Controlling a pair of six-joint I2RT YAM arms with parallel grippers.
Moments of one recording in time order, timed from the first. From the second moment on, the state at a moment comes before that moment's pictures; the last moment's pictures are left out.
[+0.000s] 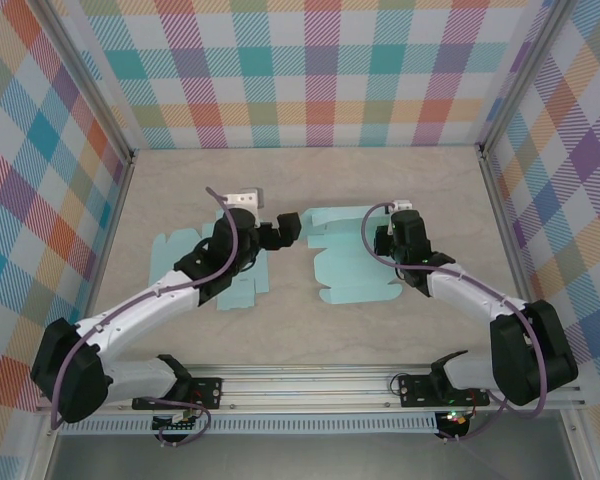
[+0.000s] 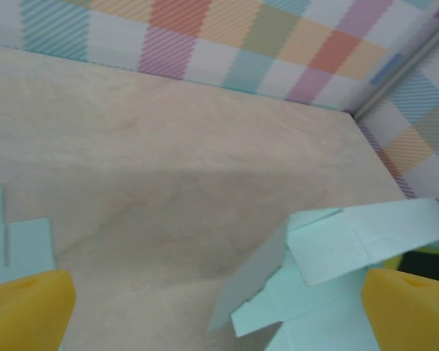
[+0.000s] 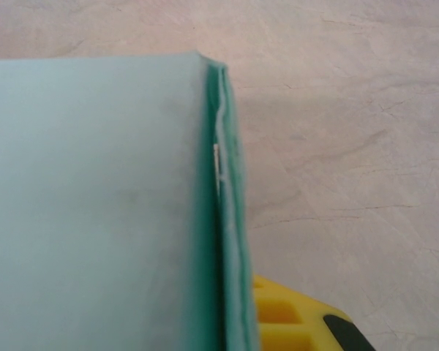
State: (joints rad) left arm -0.69 1.23 0.87 -0.03 -0.21 -0.54; right arm 0.40 1.30 0.67 0.03 0.18 0.23
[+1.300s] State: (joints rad) left arm -0.78 1.66 1.02 0.13 -0.24 -0.57; right arm 0.39 1.30 0.55 0.15 0.16 0.21
